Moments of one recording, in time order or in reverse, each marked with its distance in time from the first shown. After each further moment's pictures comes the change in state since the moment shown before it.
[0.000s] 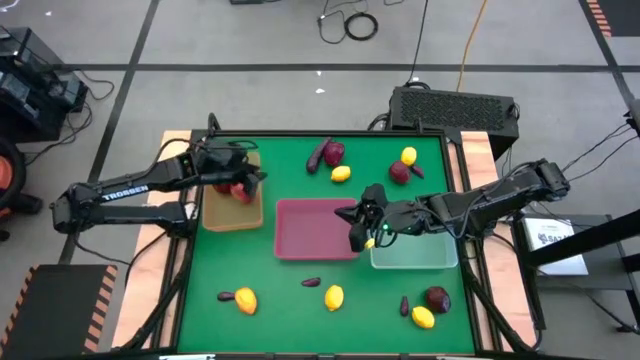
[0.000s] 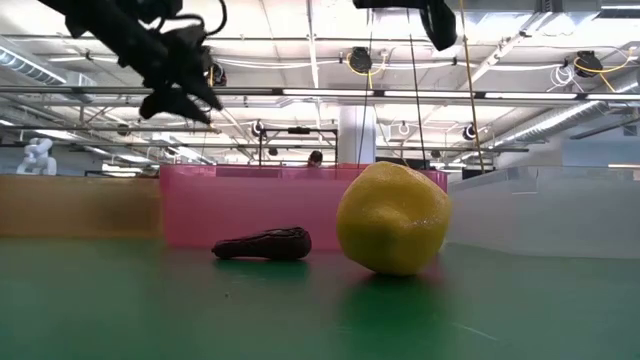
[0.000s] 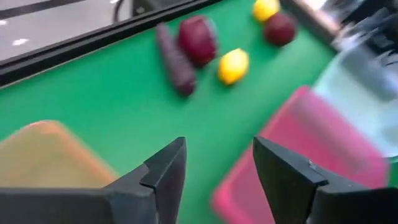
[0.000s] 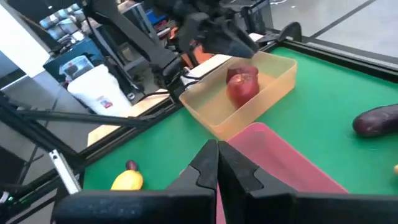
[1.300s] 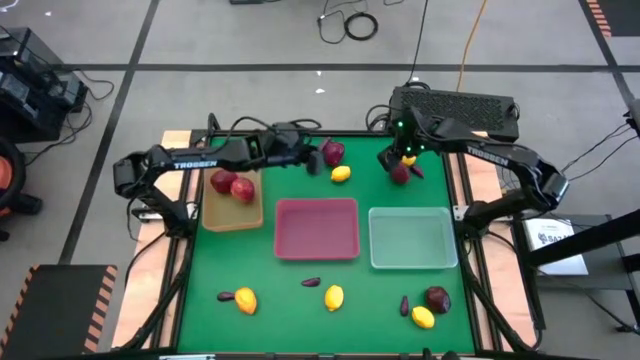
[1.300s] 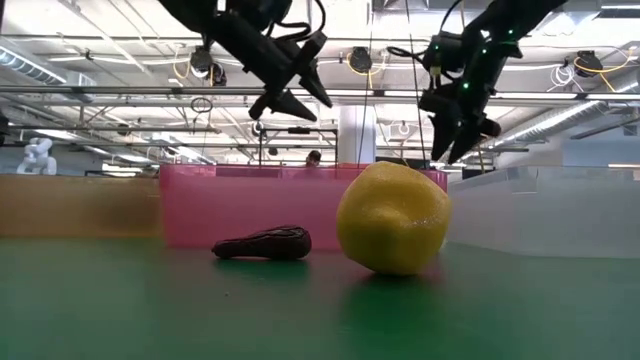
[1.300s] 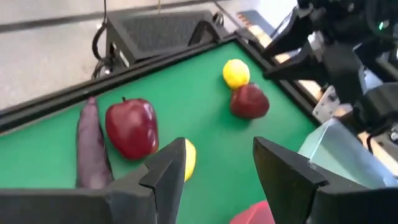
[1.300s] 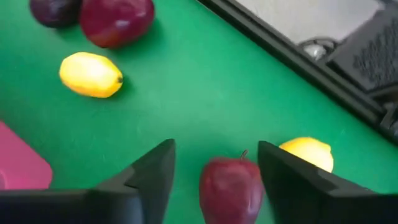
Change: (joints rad) left arm -0.061 0.684 0.494 0.267 -0.089 -0.097; right arm -0.944 0.019 0.001 -0.668 -0.444 -0.443
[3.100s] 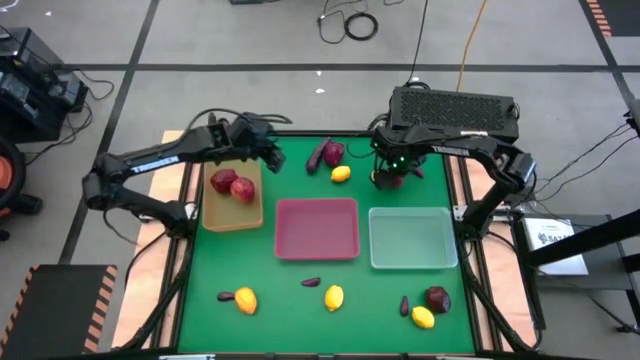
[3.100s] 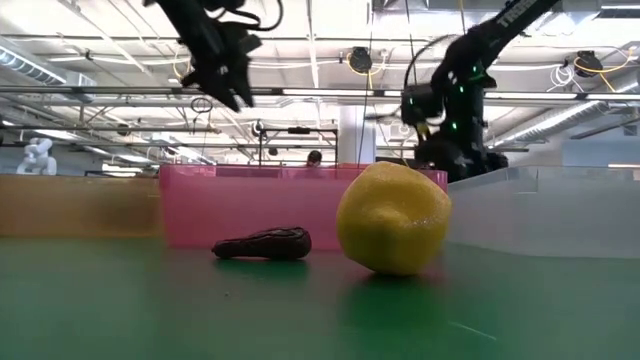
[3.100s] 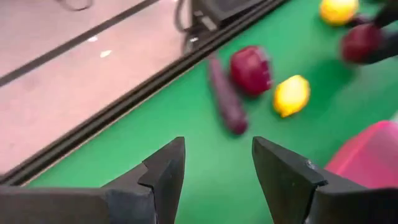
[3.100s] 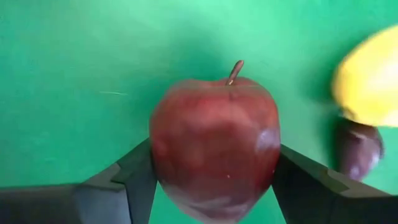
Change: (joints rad) left arm 0.104 -0.279 -0.001 -0.566 -0.140 0.244; right arm 0.080 0.269 0.022 -0.168 -0.041 0.152
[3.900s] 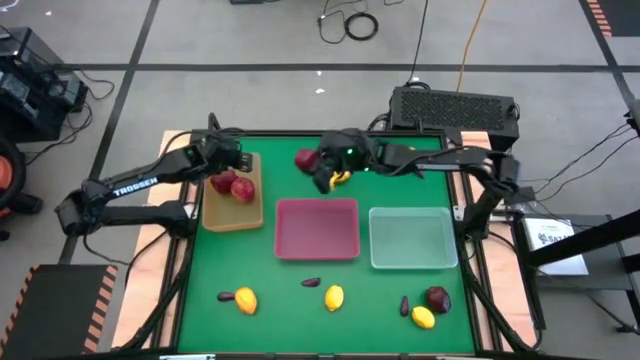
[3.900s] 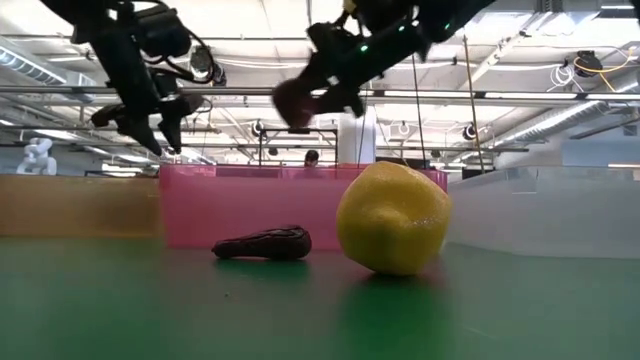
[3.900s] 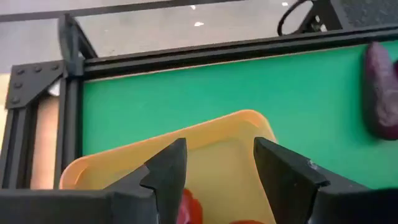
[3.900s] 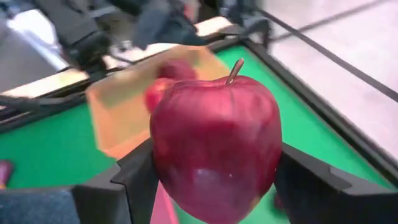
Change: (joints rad) left arm 0.154 -0.316 -0.483 0.074 -0.195 -0.328; right arm 0.338 0.102 0.231 0.902 -0.052 -0.181
